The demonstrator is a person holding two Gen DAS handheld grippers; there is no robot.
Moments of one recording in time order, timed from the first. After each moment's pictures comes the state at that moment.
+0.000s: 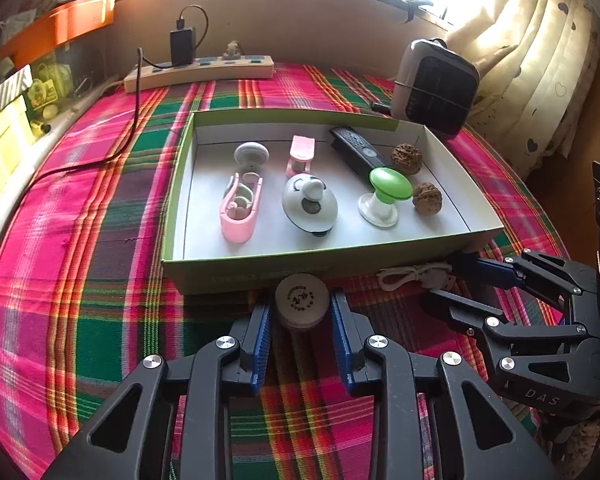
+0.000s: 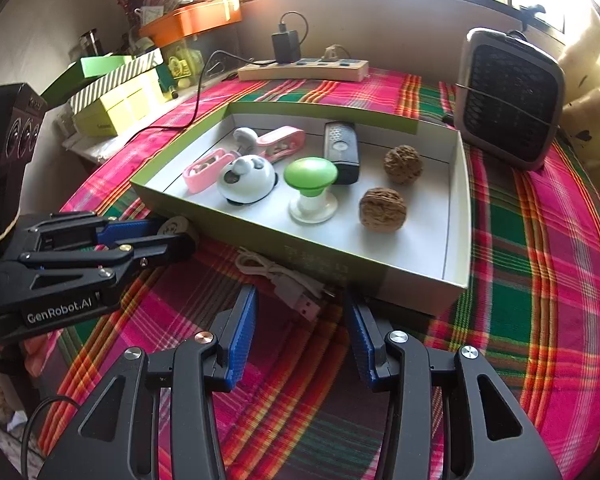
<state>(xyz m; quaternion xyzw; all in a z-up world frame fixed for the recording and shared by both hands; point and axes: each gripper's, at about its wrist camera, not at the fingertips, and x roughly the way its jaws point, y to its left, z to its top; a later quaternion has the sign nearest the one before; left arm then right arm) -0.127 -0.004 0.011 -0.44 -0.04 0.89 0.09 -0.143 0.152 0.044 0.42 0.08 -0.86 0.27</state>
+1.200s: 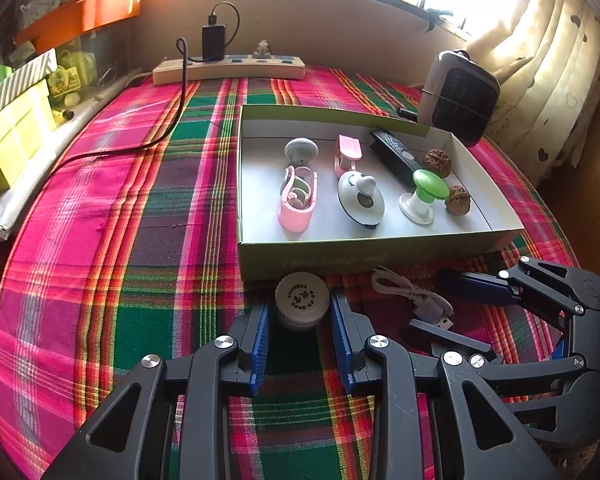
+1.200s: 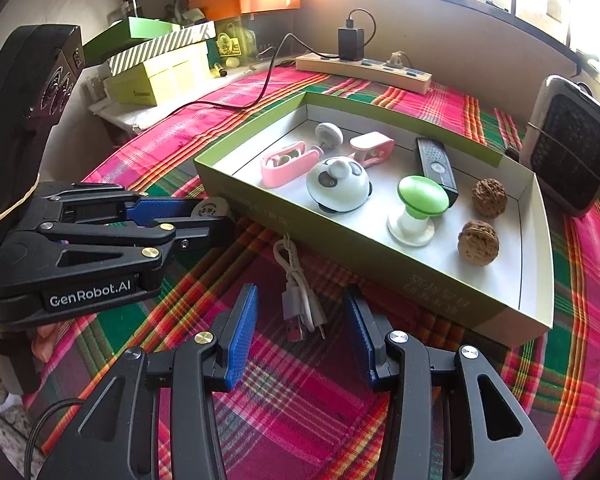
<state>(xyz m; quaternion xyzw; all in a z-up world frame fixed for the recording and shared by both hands) -0.123 -0.034 0.007 -0.44 -0.05 0.89 0.07 -0.127 0.095 0.041 0.41 0.13 -0.85 0.32</state>
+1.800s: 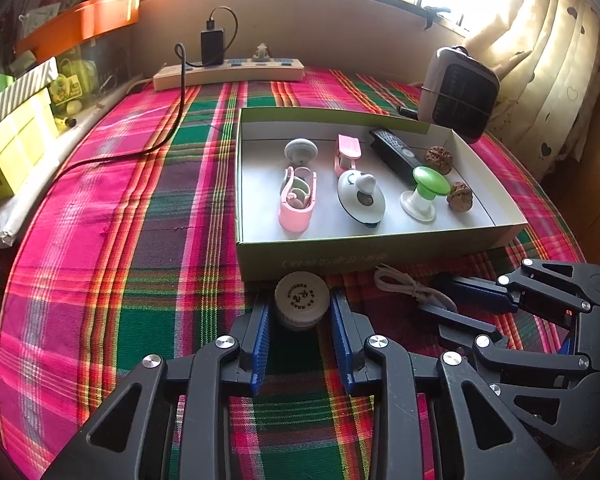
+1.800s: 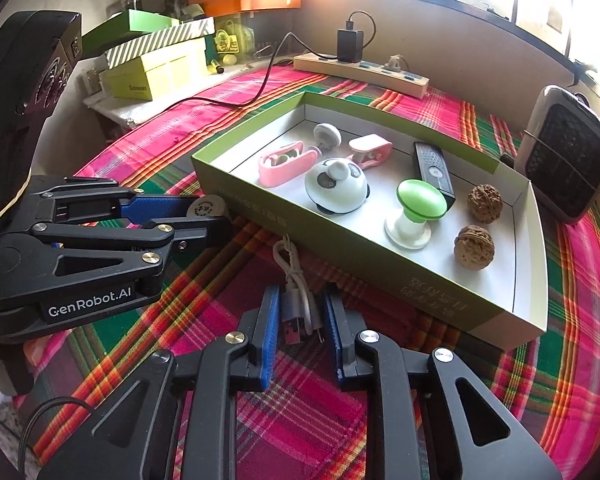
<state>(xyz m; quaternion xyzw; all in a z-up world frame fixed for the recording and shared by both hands) -0.122 -0.033 0.008 -0.44 -0.04 0.89 0.07 -0.126 0.093 0.041 0.40 0.15 -0.85 0.30</state>
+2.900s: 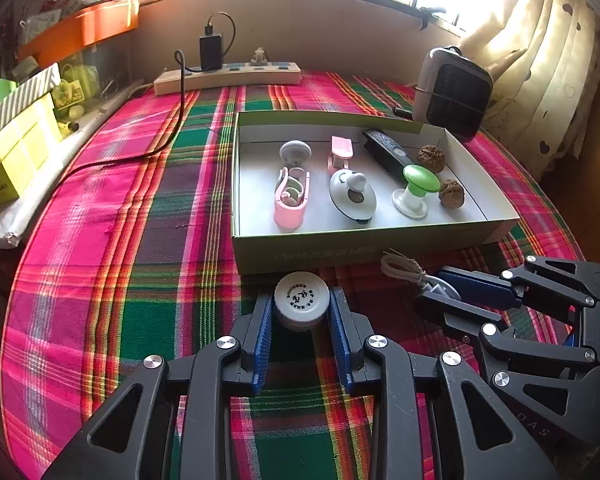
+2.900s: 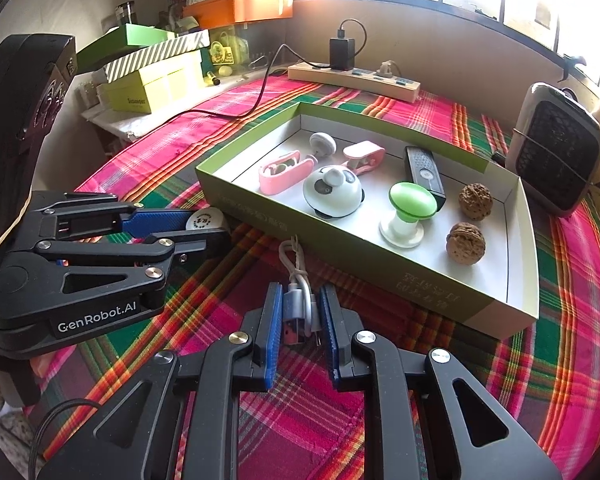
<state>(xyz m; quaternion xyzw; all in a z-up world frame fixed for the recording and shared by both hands) -0.114 -0.031 0.013 -0.43 -0.03 0.90 0.07 -0.121 0.099 0.048 0.40 0.12 -0.86 0.30</state>
